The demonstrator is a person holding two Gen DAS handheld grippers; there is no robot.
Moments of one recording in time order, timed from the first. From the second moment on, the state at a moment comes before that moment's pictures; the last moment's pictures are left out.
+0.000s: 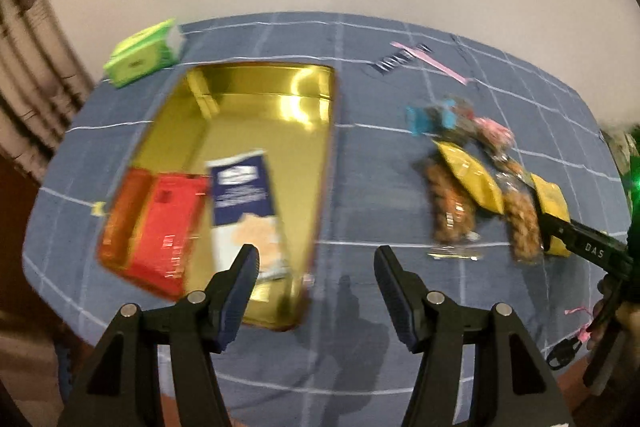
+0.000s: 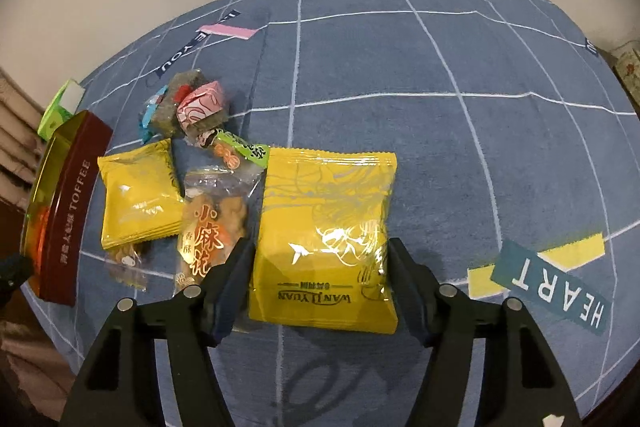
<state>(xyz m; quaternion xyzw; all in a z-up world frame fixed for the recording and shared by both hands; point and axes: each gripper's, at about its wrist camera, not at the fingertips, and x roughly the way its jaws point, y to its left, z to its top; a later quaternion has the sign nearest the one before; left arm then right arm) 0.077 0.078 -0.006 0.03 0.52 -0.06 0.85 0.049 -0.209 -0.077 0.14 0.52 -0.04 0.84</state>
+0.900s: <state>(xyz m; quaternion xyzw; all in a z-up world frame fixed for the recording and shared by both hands) 0.108 -0.027 -0.056 0.04 0.56 -0.16 0.81 0.040 -0.218 -0.080 0.11 0.49 -0.04 0.87</state>
